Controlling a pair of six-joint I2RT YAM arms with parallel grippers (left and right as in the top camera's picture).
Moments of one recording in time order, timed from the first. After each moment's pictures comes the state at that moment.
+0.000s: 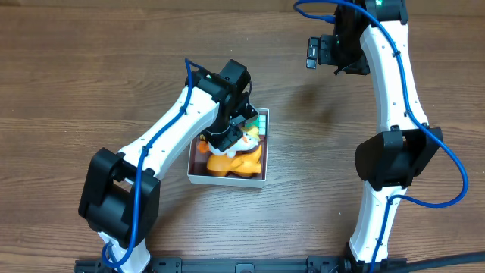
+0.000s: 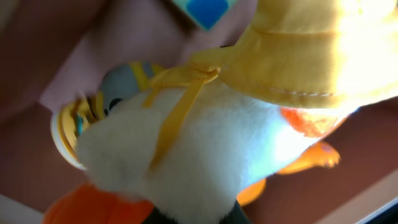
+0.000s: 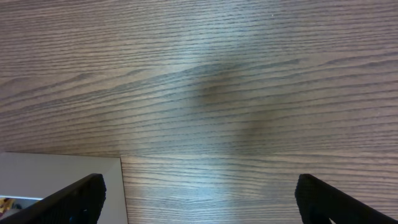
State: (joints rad) left arm -0.53 1.90 1.53 -1.18 0.08 0.32; right arm 0.11 2.25 2.39 -1.53 -0.06 0.18
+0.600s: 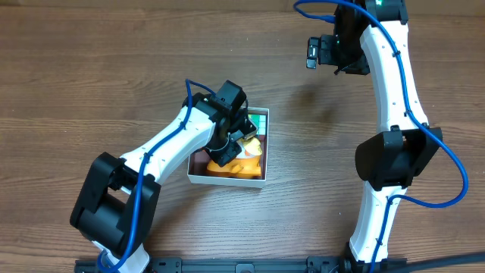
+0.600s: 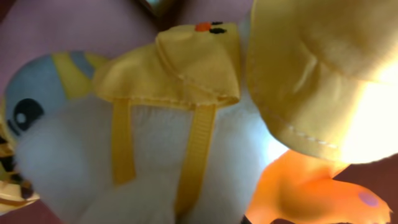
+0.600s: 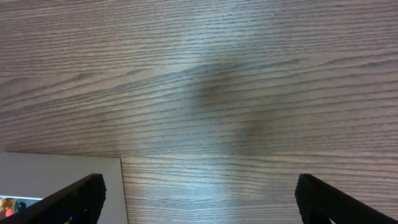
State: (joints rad) left arm -0.54 1.84 1.27 -0.95 0.14 0.32; right arm 0.11 2.25 2.39 -1.53 -0.06 0.18
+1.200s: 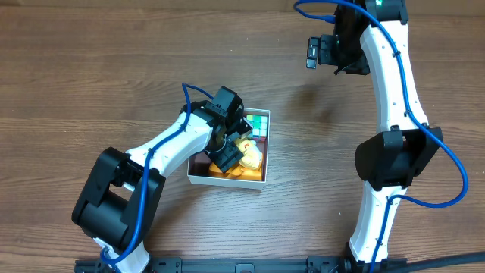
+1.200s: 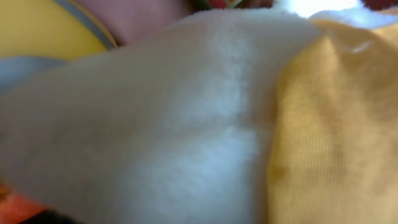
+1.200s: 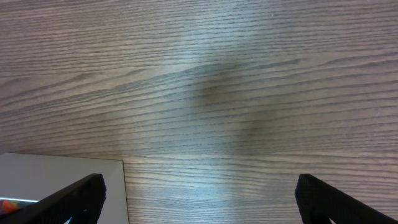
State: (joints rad) left arm -0.53 1.85 1.17 -0.77 0.09 0.29; right arm 0.11 2.25 2.39 -1.53 -0.06 0.18
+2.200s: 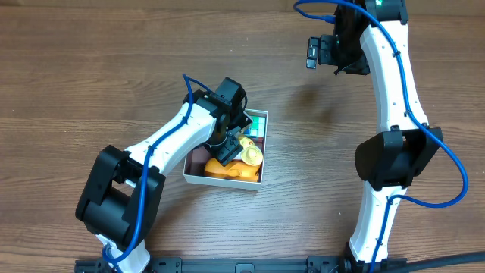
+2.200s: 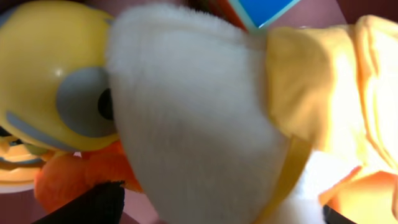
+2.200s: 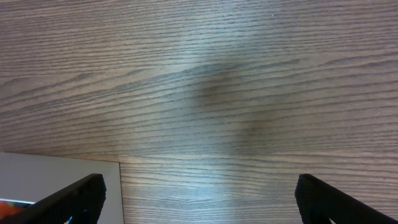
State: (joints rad) left arm -0.53 1.88 1.30 -0.93 0.05 0.24; right arm 0.11 2.25 2.39 -1.53 -0.06 0.18
